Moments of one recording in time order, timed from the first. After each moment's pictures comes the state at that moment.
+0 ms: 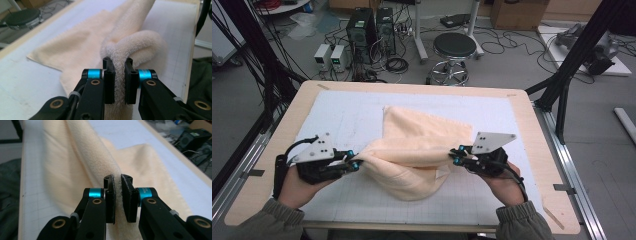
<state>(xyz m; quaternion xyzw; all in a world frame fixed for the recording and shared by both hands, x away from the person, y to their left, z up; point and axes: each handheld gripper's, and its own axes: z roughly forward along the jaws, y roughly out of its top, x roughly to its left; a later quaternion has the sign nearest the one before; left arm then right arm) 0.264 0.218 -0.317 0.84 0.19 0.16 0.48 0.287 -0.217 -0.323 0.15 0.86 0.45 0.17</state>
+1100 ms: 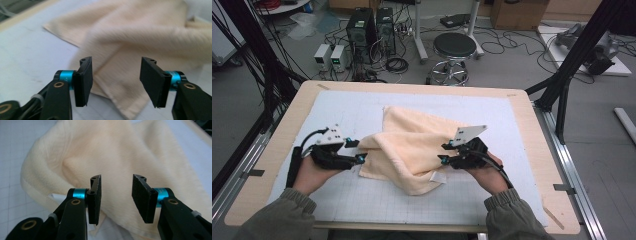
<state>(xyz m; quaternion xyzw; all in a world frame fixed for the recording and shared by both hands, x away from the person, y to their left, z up) 0.310 0.211 -0.388 0.86 0.26 0.14 0.41 0.329 -0.179 -0.368 0.15 0.90 0.38 0.13</state>
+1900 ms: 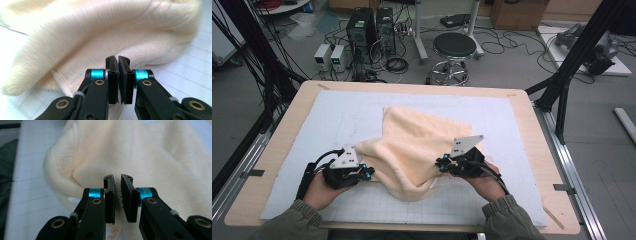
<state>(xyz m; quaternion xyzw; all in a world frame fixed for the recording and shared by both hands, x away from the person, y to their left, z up) 0.271 0.201 -0.397 0.88 0.21 0.14 0.41 0.308 -0.188 -0.375 0.13 0.90 0.41 0.10</state>
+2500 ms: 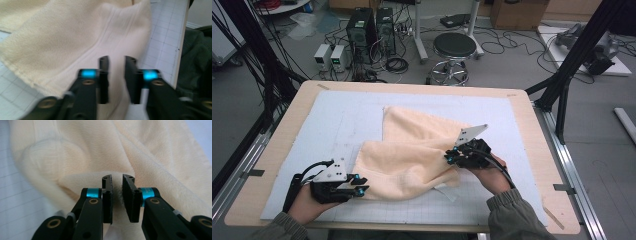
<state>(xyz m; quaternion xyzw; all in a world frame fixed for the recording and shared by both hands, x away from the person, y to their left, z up) 0.250 0.208 -0.396 0.88 0.19 0.09 0.43 0.339 -0.195 -0.379 0.20 0.91 0.36 0.10</state>
